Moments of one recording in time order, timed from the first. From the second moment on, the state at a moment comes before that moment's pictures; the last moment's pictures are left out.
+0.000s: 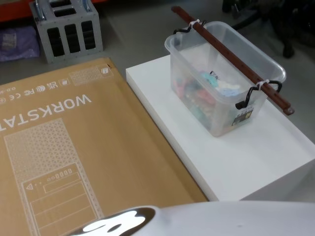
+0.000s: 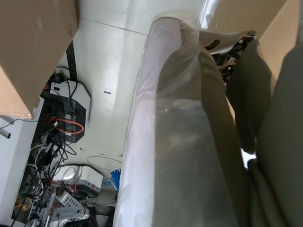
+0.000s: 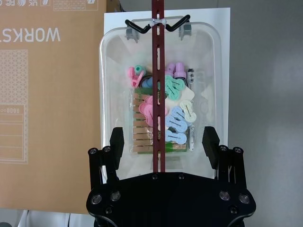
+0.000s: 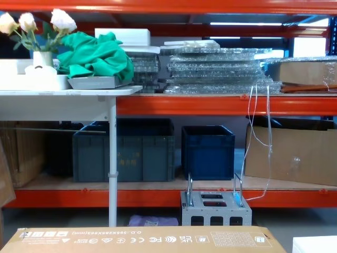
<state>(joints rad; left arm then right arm) -1.47 0.97 1.56 -0.90 0.05 0.15 -1.47 0.93 1.29 -0.71 -1.63 -0.08 0.19 1.24</state>
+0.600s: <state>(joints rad) -1.47 0.97 1.56 -0.90 0.05 0.15 -1.47 0.93 1.29 -0.71 -1.63 -0.08 0.19 1.24</state>
